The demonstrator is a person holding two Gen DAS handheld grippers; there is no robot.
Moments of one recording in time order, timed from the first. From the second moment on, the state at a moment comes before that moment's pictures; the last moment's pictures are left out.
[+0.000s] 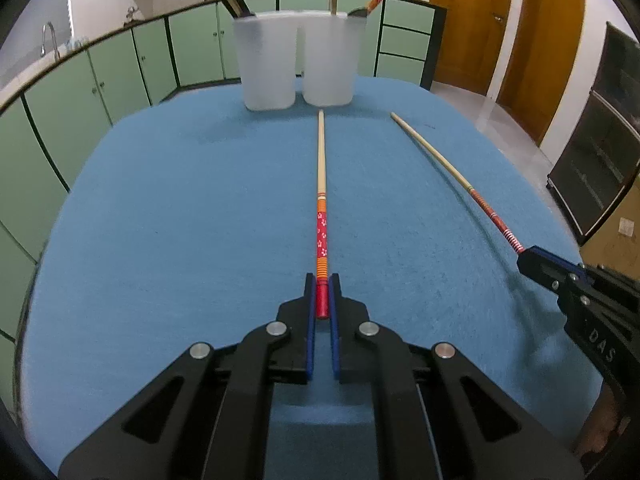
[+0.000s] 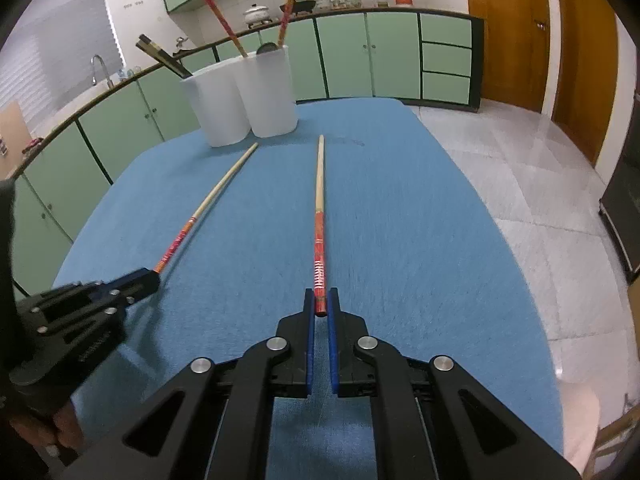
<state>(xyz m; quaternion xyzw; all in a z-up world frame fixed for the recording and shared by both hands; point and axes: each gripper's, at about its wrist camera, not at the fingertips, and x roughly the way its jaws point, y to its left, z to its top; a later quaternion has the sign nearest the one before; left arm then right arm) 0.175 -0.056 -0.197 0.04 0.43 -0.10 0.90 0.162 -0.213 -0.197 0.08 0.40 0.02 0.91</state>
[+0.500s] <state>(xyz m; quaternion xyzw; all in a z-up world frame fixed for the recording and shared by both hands) 0.156 -0.043 -0.116 0.06 0.33 -0.11 0.93 0.158 -0.217 -0.127 0.07 0.35 0.05 0.93</state>
